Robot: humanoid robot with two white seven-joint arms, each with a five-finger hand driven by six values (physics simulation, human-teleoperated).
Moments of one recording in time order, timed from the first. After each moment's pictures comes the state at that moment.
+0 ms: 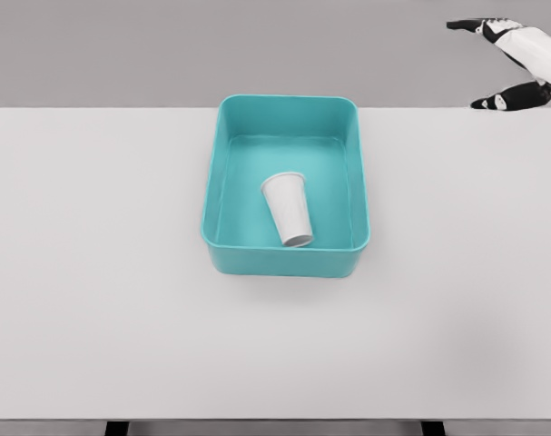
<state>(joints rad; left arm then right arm) 0.04 0.00 -0.06 -0.06 0.04 -0.04 -0.06 -0.93 -0.92 0.89 -1.11 0.01 -0.61 0.06</state>
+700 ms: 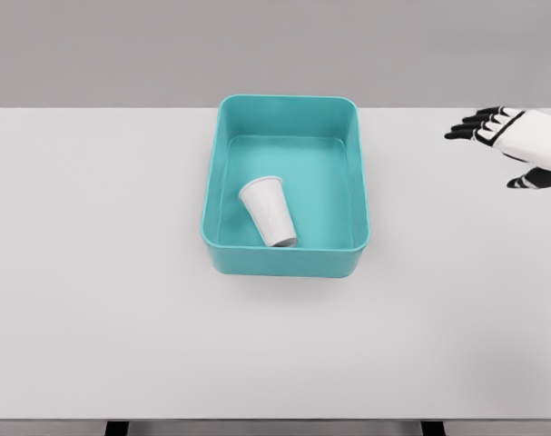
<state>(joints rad) 0.04 0.00 -0.06 -0.06 0.04 -0.04 -0.06 -0.78 -1.13 0.91 -1.37 0.32 -0.61 0.07</state>
